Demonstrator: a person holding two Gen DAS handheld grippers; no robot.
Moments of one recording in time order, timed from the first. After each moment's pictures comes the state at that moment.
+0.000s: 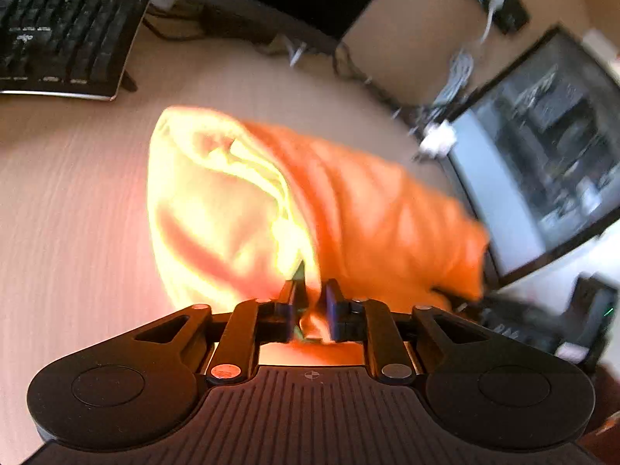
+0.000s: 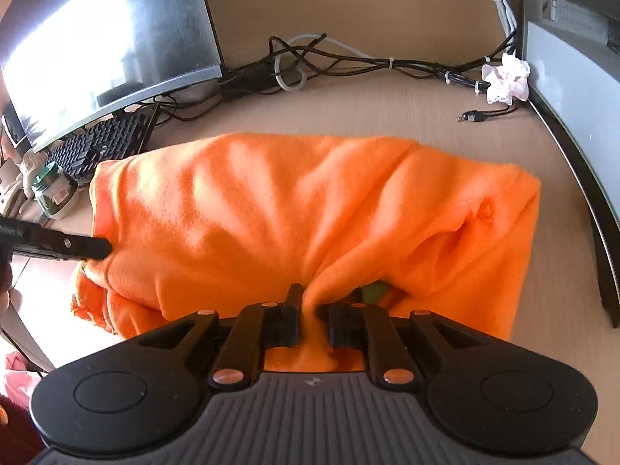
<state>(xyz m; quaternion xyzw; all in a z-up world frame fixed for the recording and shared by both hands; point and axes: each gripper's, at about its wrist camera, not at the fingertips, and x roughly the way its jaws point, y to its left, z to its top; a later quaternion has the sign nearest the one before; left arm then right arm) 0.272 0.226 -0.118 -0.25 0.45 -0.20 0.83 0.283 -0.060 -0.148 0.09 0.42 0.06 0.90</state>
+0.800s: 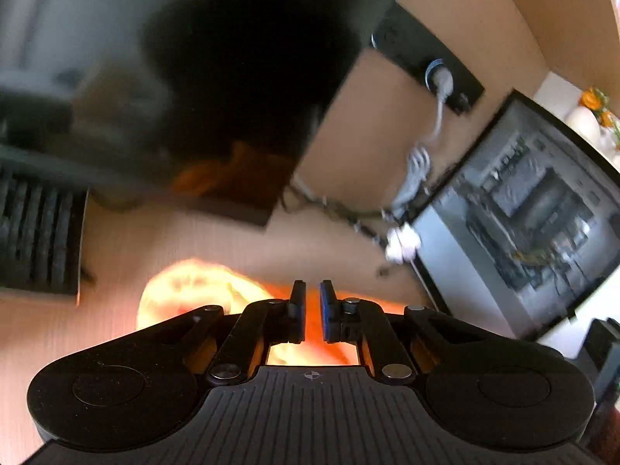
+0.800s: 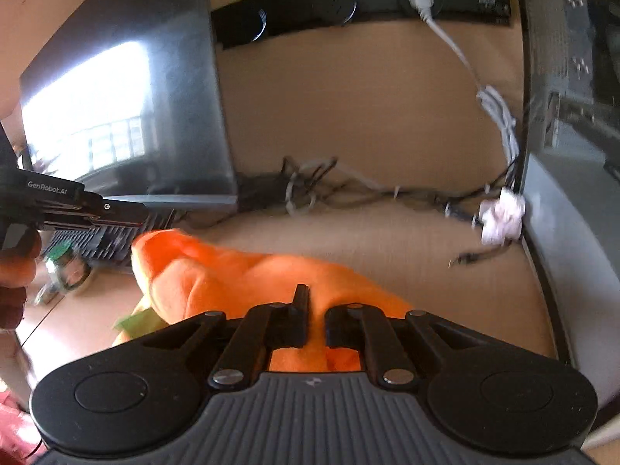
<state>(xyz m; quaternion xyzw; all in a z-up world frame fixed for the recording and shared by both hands) 0.314 0.223 -0.039 -0.19 0.35 -0.21 0.89 0.285 -0.069 -0.077 0.06 0.31 0.07 0.95</state>
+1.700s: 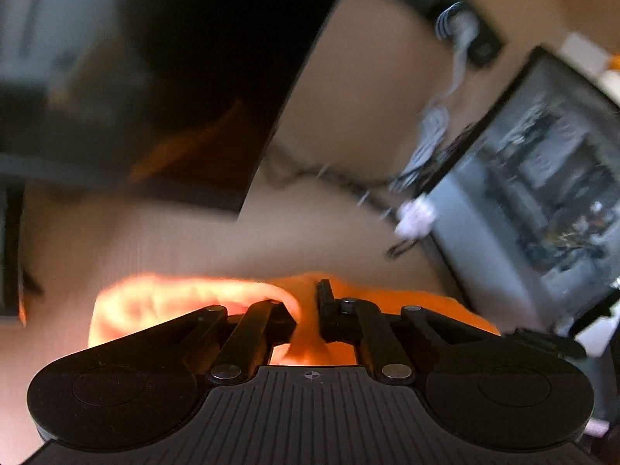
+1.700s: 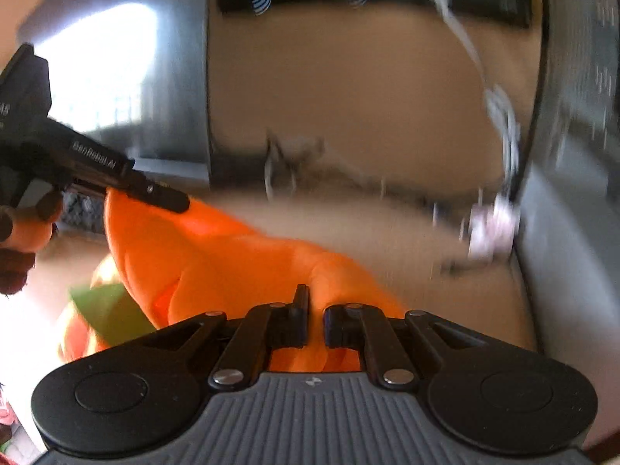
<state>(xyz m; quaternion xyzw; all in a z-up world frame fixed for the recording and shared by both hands) 0.376 0.172 -0.049 -0.16 0.37 -0.23 0.89 0.310 -0.074 -0.079 -0.01 0.29 0.06 0.95</state>
